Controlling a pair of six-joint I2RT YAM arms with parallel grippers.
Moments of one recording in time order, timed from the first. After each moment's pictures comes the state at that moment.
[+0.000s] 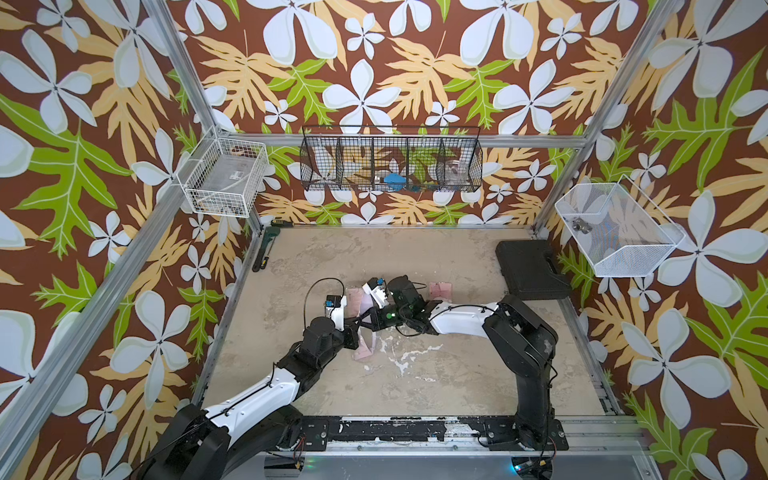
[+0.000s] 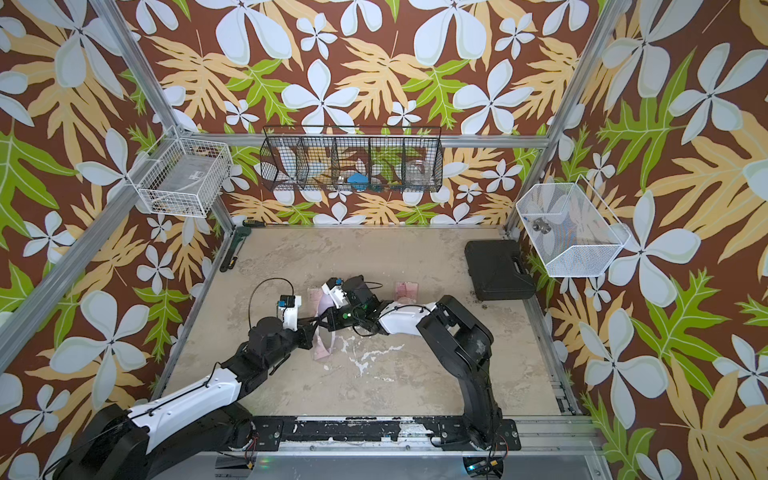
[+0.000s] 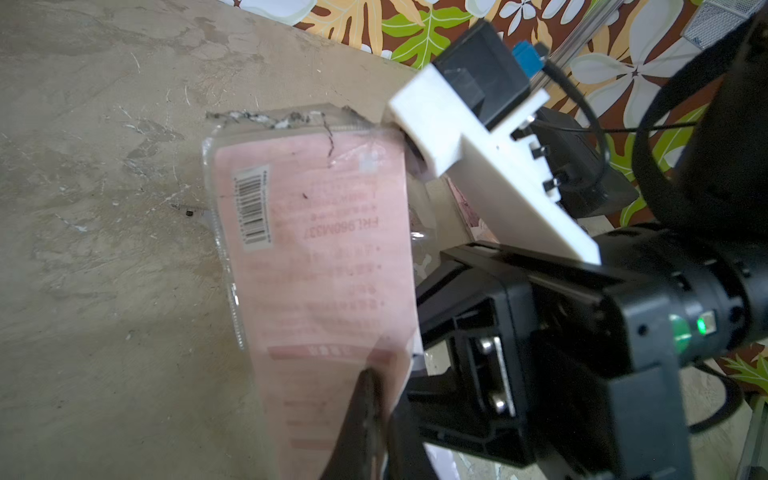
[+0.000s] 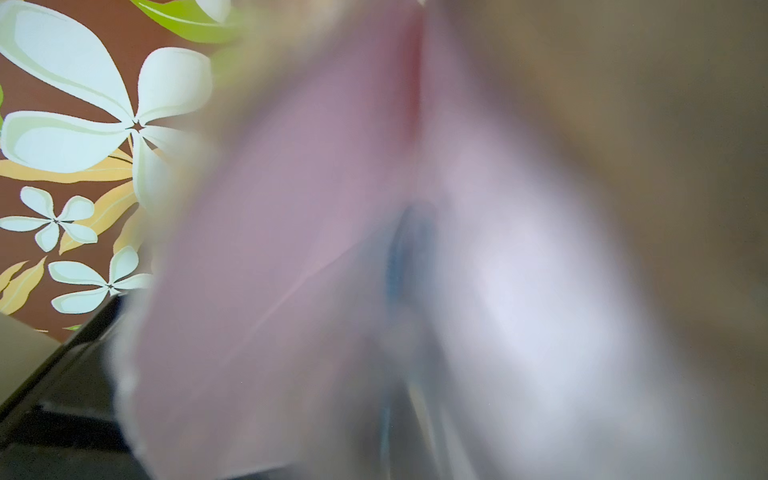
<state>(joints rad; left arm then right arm) -0.53 1.00 0.26 0.33 0.02 -0.48 0.81 1.98 1.15 0.23 -0.58 0.60</state>
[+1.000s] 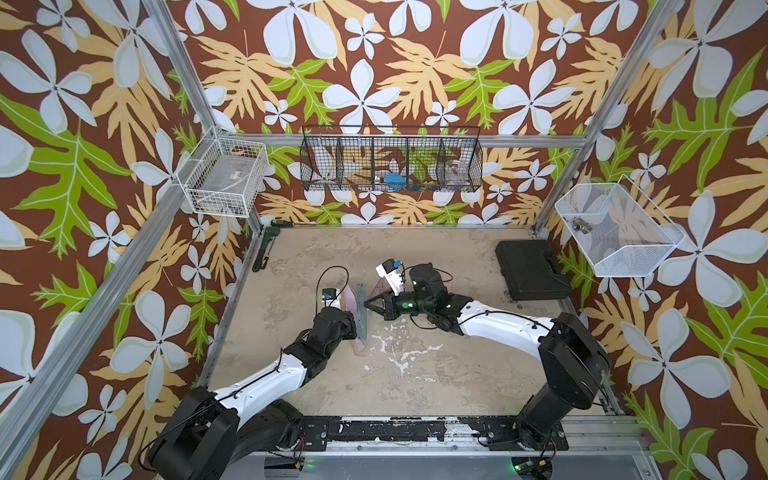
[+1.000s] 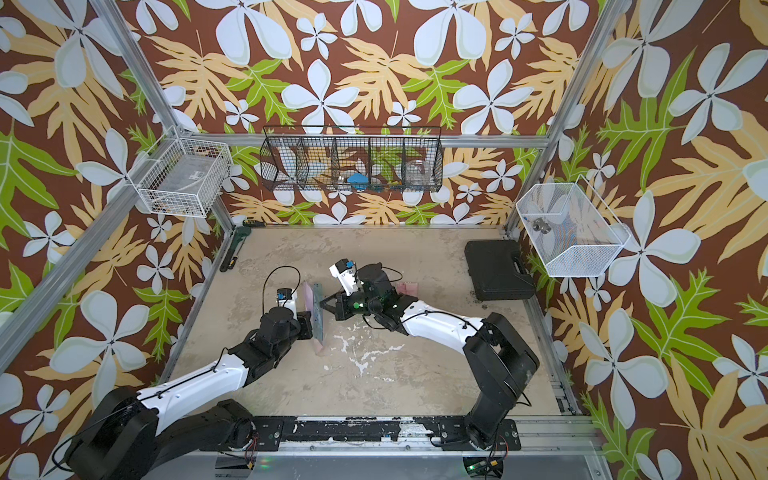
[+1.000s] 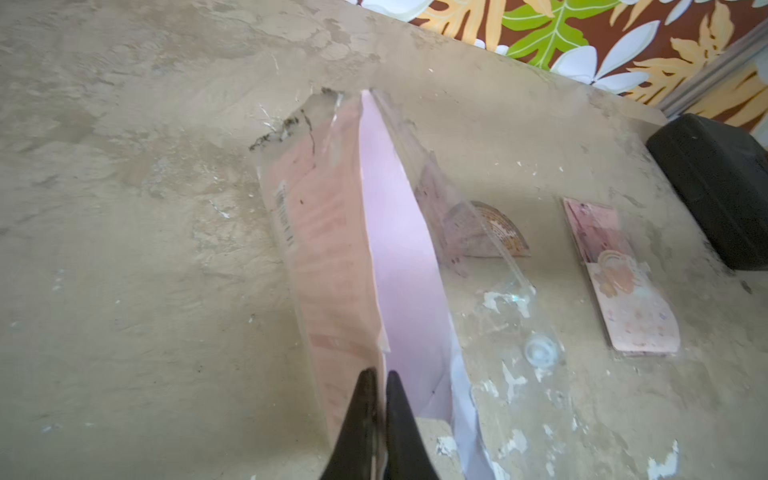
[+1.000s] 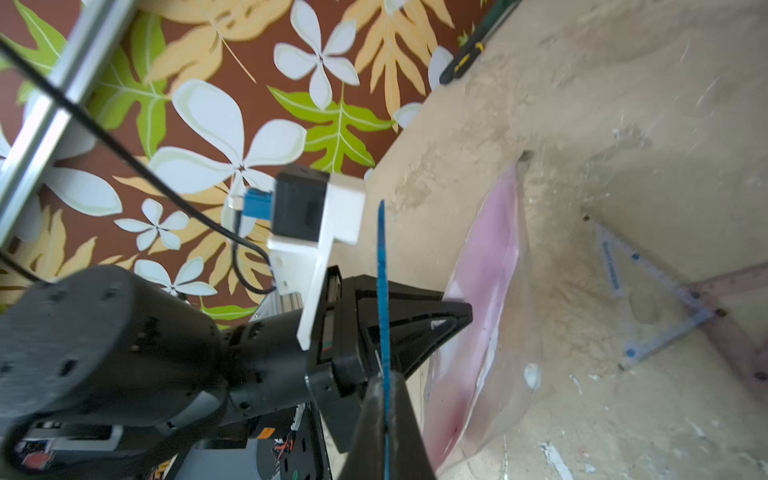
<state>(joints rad) -0.53 1.12 0.41 0.13 -0.26 -0.52 0.76 1.66 1.07 0.22 -0.55 0.55</state>
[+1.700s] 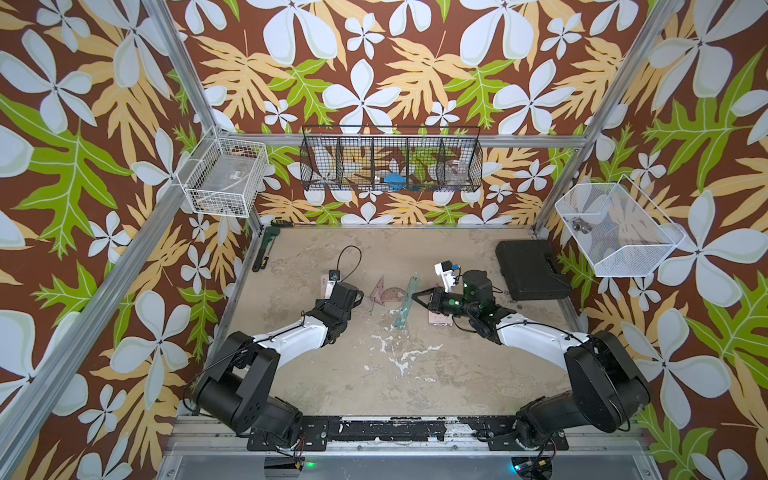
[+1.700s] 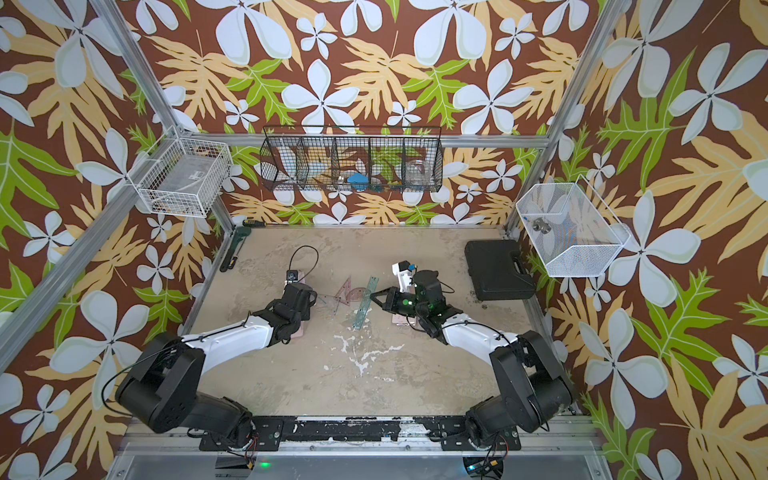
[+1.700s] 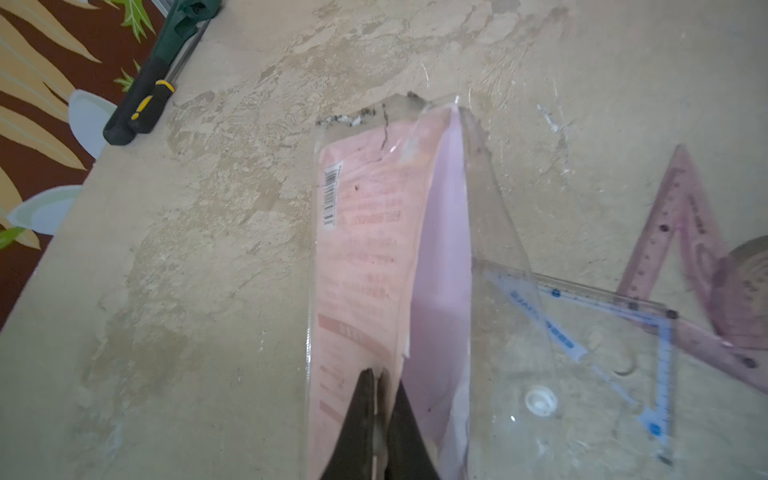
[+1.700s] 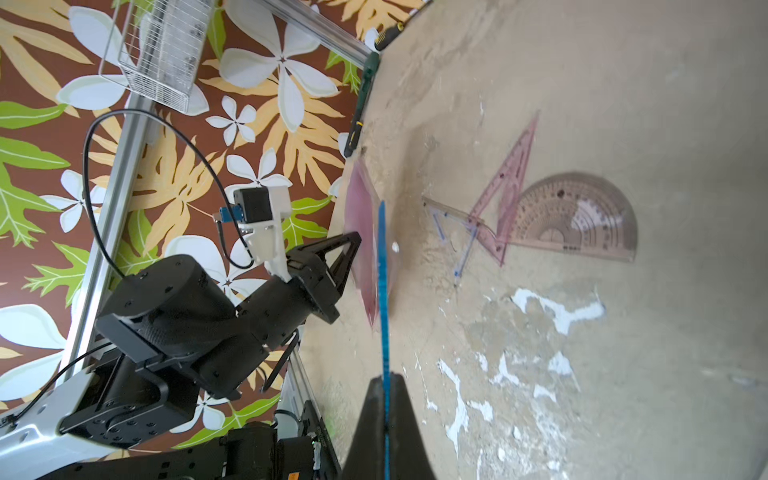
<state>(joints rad) -0.47 1.52 0.71 -0.07 -0.60 -0.30 0.47 1.49 0.69 0.40 -0.63 0.88</state>
